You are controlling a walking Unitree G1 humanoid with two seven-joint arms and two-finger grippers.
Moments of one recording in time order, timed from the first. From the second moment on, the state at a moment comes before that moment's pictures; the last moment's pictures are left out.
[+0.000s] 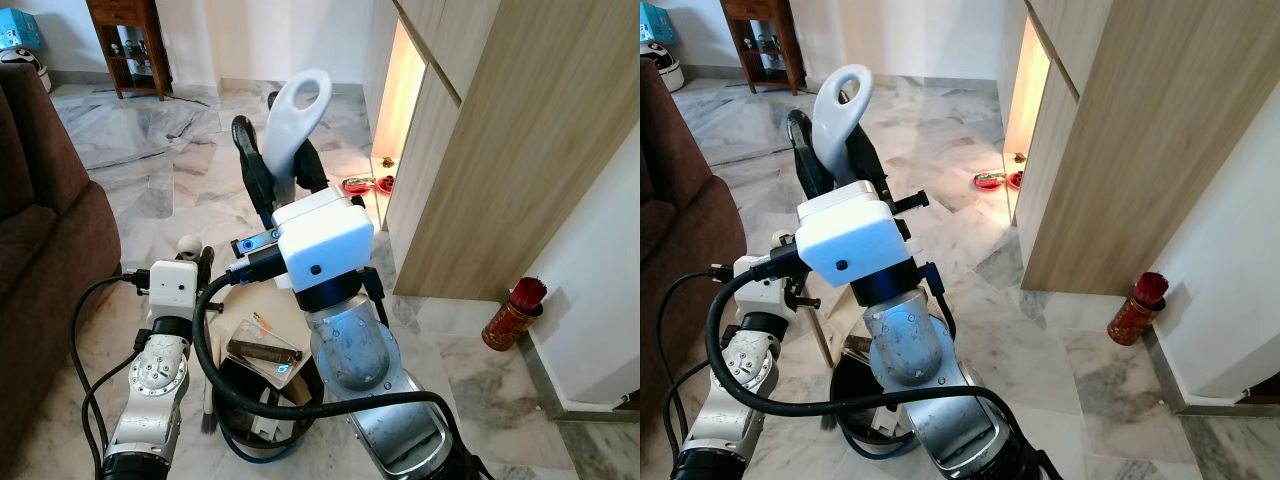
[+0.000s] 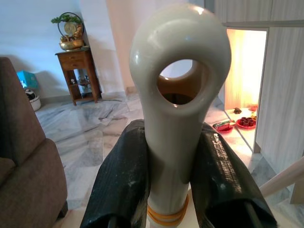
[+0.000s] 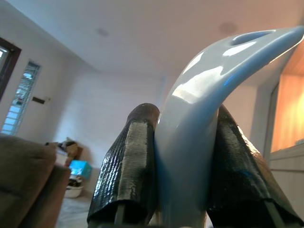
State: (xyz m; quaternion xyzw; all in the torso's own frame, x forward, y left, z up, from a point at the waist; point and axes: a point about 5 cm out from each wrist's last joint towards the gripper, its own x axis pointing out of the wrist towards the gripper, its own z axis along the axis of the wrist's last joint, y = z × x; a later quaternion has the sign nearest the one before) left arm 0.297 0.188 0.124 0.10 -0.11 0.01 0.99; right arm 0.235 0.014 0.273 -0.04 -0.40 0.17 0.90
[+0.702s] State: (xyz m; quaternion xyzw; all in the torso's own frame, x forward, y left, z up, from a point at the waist) left arm 0.297 0.188 0.124 0.10 -0.11 0.01 0.99; right arm 0.234 0.008 0.278 -0.06 -0.42 0.15 0.89
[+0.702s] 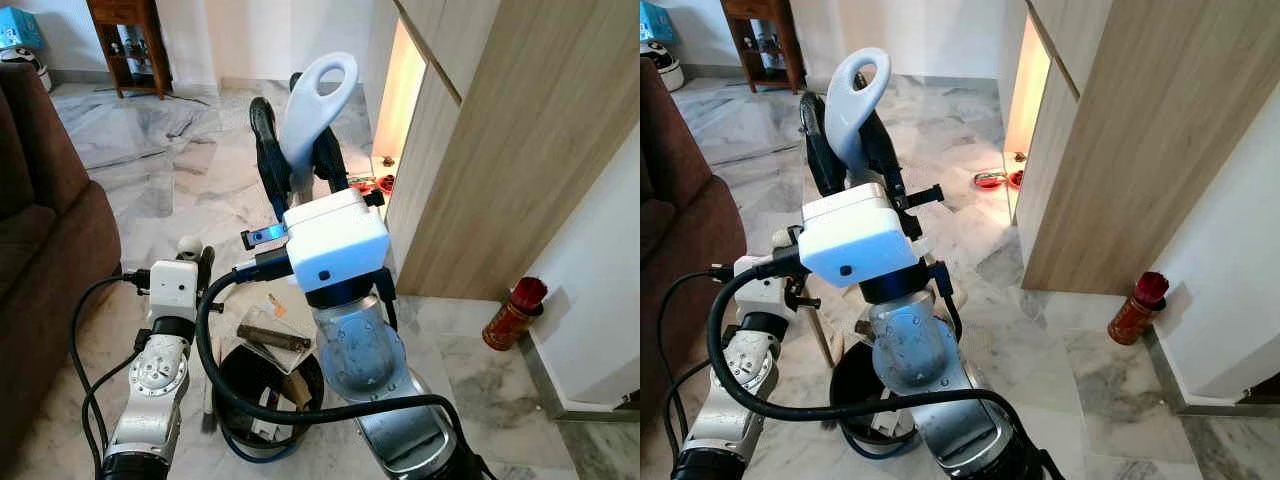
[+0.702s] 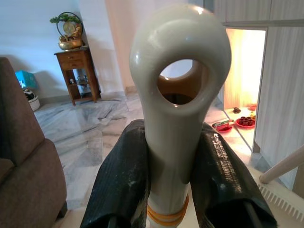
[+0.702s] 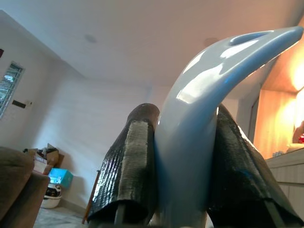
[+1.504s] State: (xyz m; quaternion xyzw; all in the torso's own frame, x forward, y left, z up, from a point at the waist) left arm 0.298 0.188 0.124 0.10 -0.11 0.01 0.99; right arm 0.229 0.015 0.279 -0.06 -0.43 0.19 0.88
